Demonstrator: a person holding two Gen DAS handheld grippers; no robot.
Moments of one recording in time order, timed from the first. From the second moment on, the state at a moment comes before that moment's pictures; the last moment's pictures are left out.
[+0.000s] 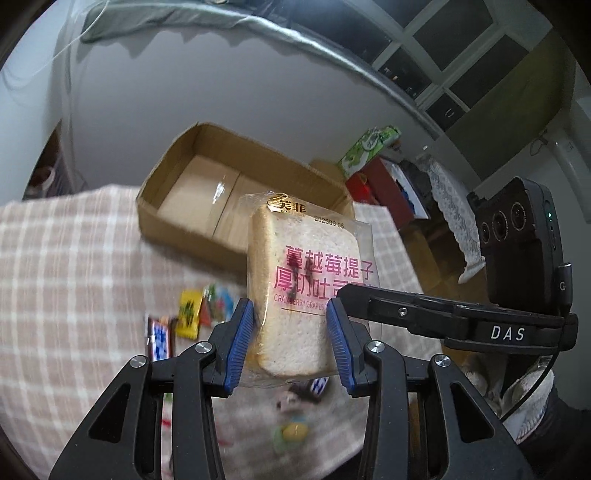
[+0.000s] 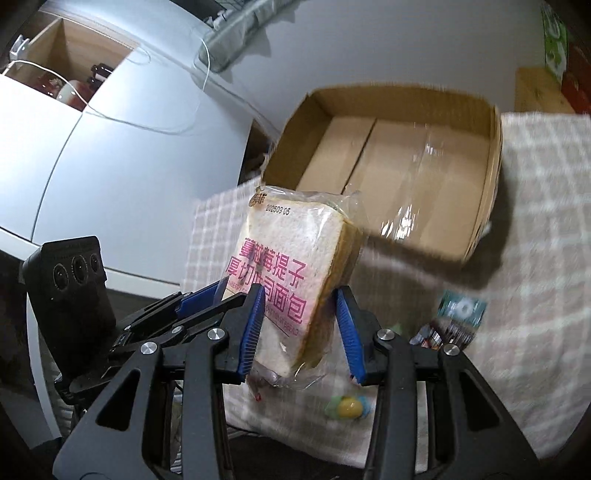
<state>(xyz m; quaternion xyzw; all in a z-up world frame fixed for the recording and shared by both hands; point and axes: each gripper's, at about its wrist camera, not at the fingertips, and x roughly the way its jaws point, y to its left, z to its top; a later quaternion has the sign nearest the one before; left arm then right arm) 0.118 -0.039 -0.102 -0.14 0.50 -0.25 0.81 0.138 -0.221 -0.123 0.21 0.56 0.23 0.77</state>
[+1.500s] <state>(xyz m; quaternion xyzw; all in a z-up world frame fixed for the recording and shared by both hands) 0.195 -0.066 -0.115 -0.10 0.51 -0.23 0.82 0.221 -0.261 -0.146 0.16 0.56 0.16 0.79</state>
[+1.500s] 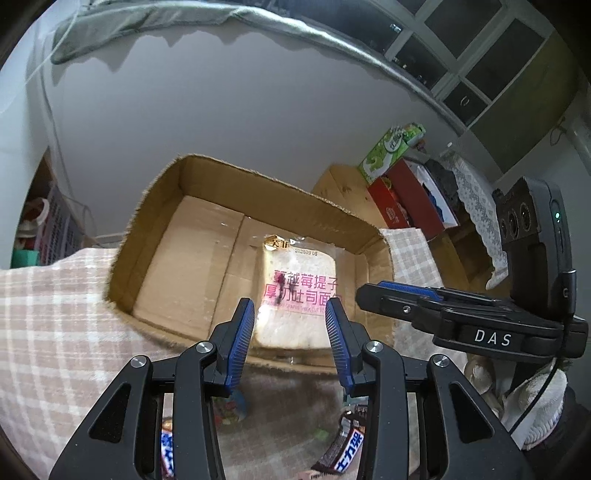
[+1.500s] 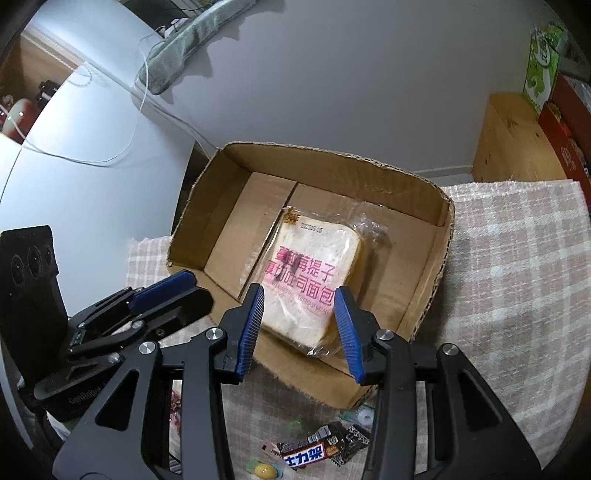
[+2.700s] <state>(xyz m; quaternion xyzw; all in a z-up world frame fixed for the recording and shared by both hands) 0.002 0.032 -0.140 -0.12 0.54 -0.17 0.81 0.020 -0.196 -0.168 -0.01 0.60 0.28 0.75</state>
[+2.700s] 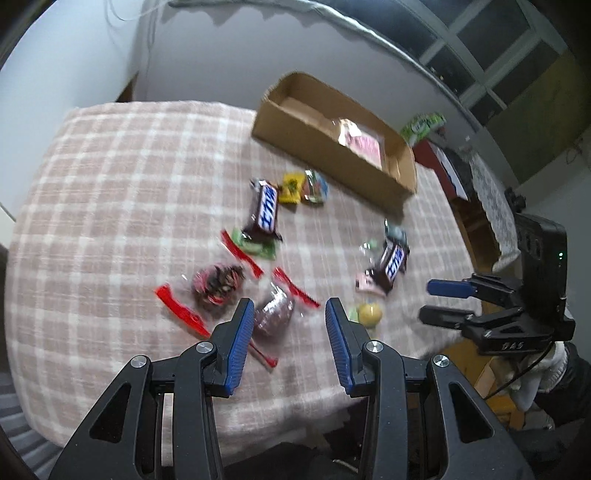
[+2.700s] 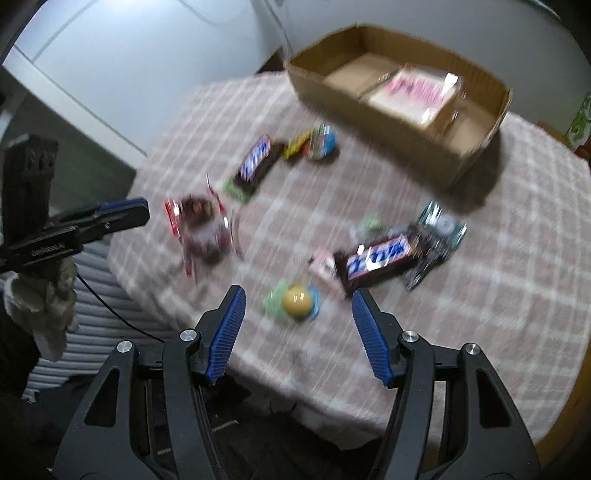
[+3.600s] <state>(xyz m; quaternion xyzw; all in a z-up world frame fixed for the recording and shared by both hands) 0.009 0.001 -0.203 -0.01 0.58 -0.15 0.80 0.013 -0.162 -0.229 -0.06 0.62 0.26 0.74</state>
